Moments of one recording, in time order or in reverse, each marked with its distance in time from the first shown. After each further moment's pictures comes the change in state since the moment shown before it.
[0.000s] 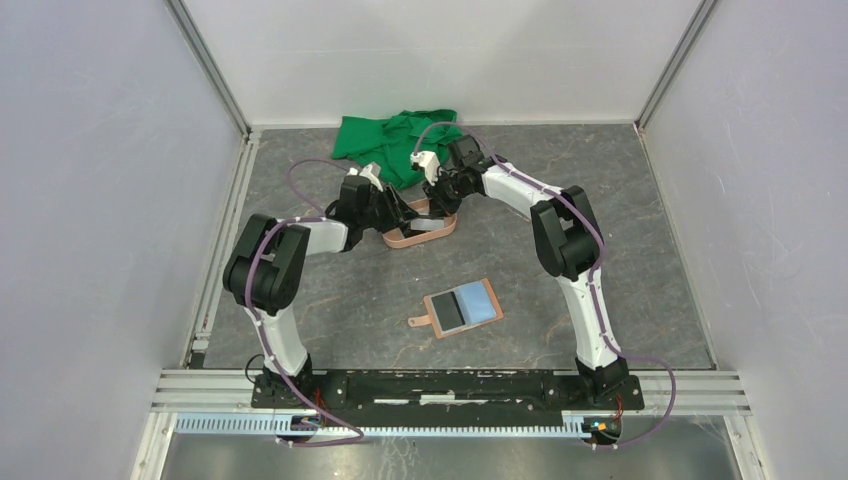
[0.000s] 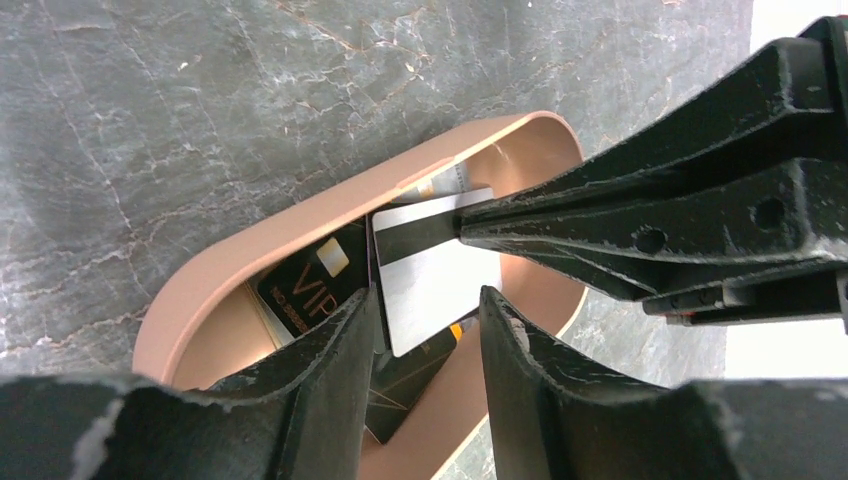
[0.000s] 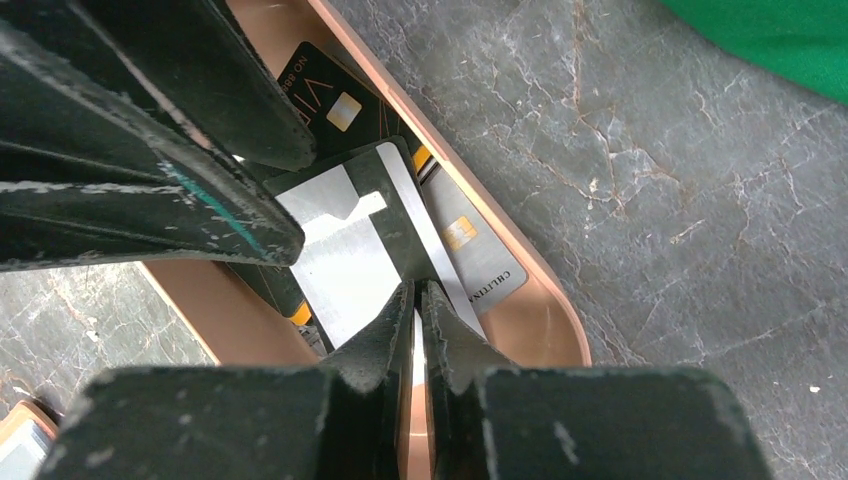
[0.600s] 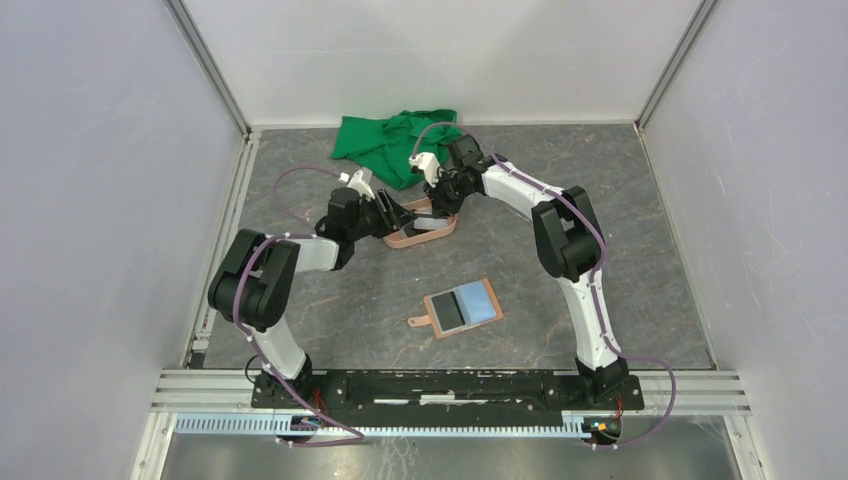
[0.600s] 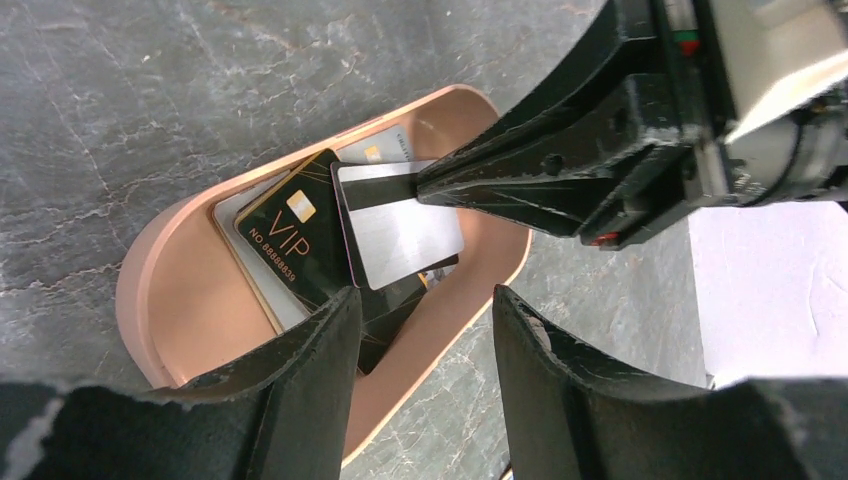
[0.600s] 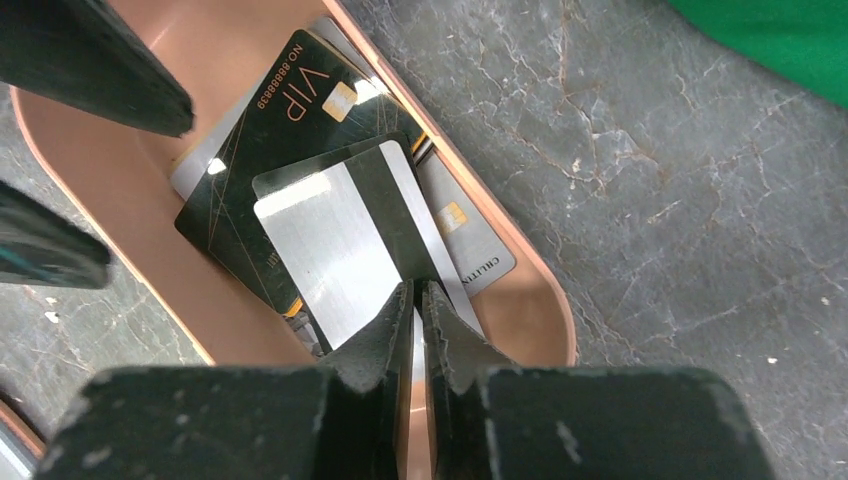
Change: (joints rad) left arm 0.011 -0.130 -0.192 0.241 0.030 -0.003; right arm 0.003 -0.017 0.000 -0.035 0.065 -0.078
